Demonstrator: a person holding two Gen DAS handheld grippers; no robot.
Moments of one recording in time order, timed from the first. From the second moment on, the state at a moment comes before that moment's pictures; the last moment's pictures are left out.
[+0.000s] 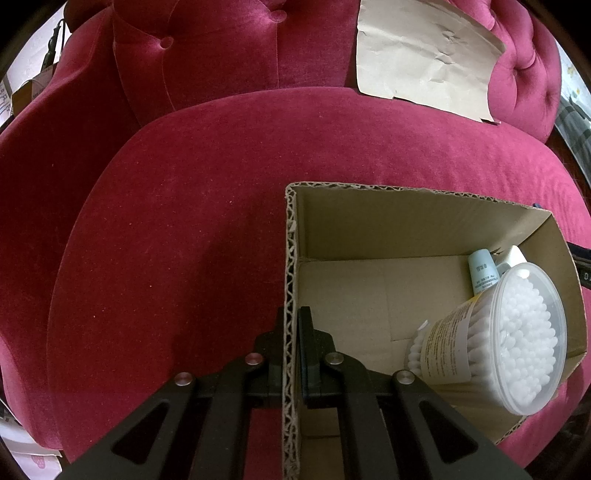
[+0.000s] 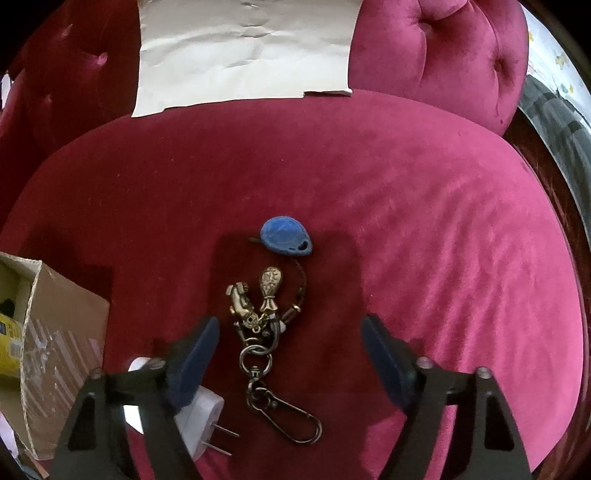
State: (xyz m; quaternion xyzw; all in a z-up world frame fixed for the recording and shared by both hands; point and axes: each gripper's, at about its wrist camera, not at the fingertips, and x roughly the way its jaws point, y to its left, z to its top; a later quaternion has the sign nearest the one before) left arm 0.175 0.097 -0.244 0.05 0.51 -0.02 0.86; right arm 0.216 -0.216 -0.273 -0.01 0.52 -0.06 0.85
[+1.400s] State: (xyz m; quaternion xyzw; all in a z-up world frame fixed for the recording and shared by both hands) left arm 0.176 0.095 -0.244 0.05 0.51 -0.02 0.86; right arm 0.182 -0.189 -0.192 -0.04 0.47 -0.02 0.88
